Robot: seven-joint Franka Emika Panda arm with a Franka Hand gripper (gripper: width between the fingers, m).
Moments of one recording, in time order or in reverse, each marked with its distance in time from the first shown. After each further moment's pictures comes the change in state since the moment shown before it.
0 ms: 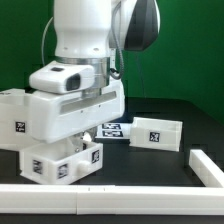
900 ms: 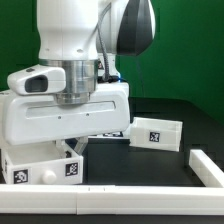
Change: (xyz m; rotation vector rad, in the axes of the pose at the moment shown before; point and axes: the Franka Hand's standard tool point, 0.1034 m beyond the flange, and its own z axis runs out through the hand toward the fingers) arm 0.009 0.032 0.001 -0.017 0.022 0.254
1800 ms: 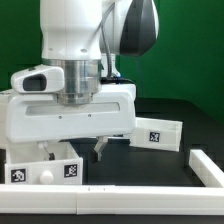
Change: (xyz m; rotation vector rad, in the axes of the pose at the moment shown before) arm 0.004 -0.002 -0.016 -0.003 -0.005 0.139
